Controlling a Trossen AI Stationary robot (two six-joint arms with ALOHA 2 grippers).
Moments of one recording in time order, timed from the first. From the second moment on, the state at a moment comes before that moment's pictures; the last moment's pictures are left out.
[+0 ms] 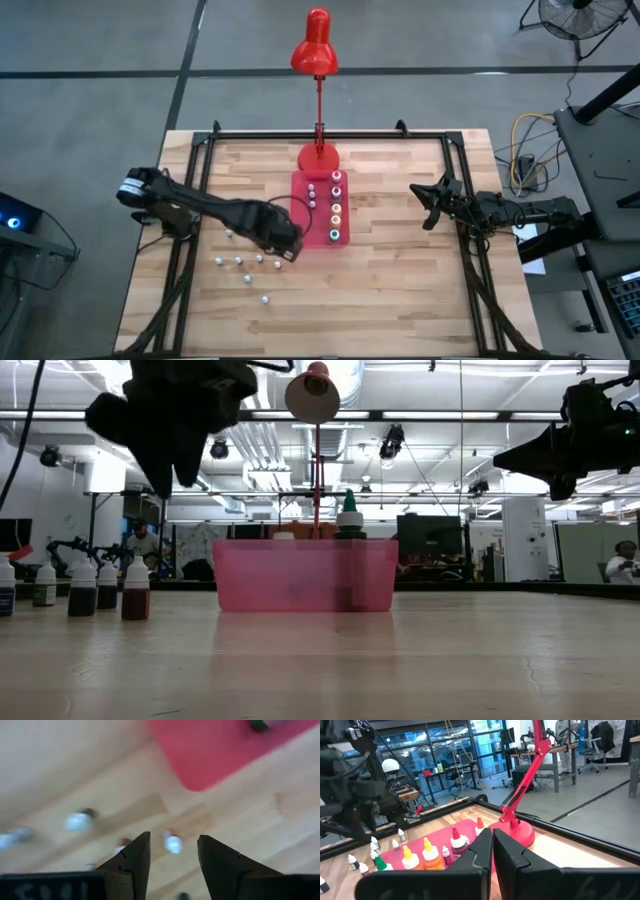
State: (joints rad) left arm -0.24 1.58 1.30 -1.07 -0.08 -1.31; right arm 0.10 0.02 0.02 0.04 0.58 0.23
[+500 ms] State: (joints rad) left arm -0.34 1.62 1.18 -0.96 -0.12 -1.39; right arm 0.10 0.02 0.02 0.04 0.58 0.23
